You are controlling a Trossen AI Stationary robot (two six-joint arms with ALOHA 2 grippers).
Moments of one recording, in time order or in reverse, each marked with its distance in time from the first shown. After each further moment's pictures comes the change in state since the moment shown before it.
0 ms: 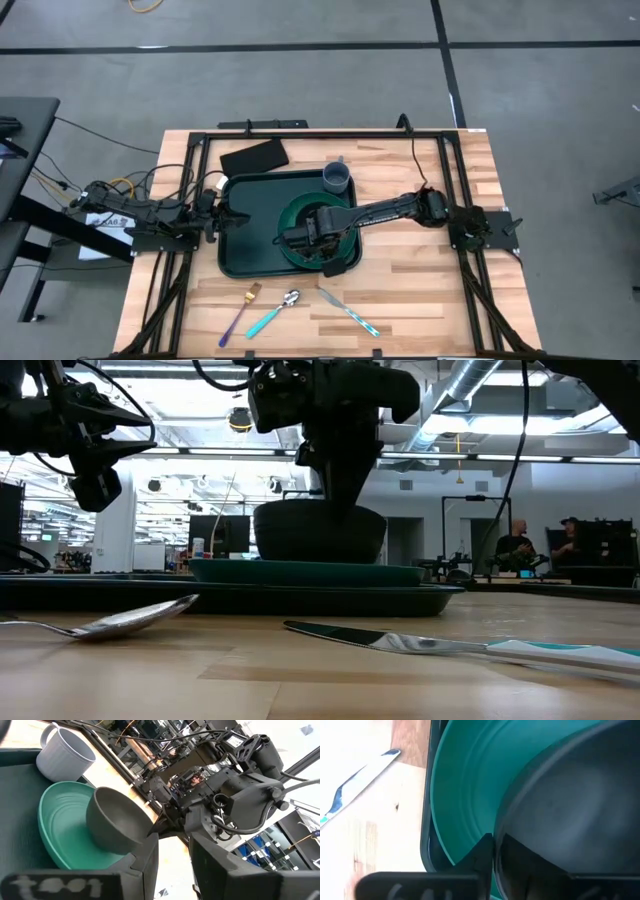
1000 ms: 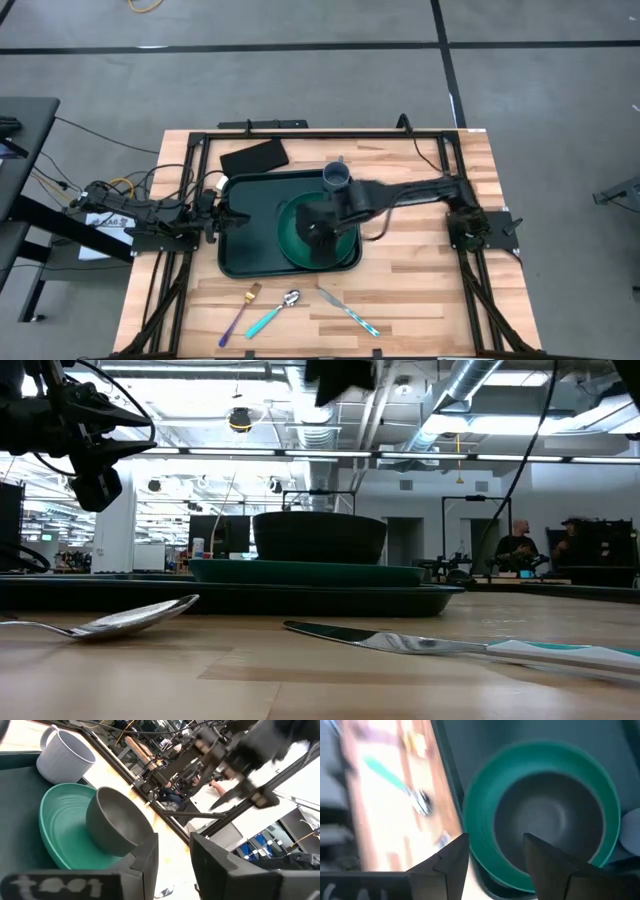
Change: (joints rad) left arm 0.000 0.000 0.000 0.000 0.000 0.018; right arm -0.010 -0.276 0.000 0.128 0.001 0.504
